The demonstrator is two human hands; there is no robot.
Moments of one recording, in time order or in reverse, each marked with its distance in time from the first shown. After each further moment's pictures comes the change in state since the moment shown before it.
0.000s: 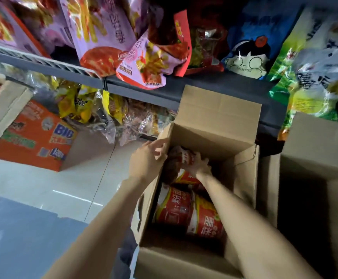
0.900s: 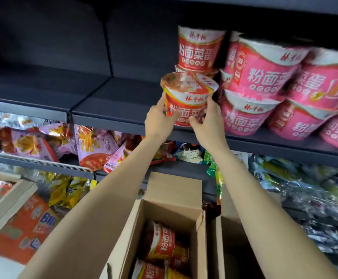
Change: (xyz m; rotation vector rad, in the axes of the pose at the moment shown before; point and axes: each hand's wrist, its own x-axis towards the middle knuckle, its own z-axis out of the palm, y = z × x) left_hand 0.060 0.285 -0.182 -0.410 0.322 0.362; right_hand -0.230 -0.129 -0.317 0.359 0.893 -0.841
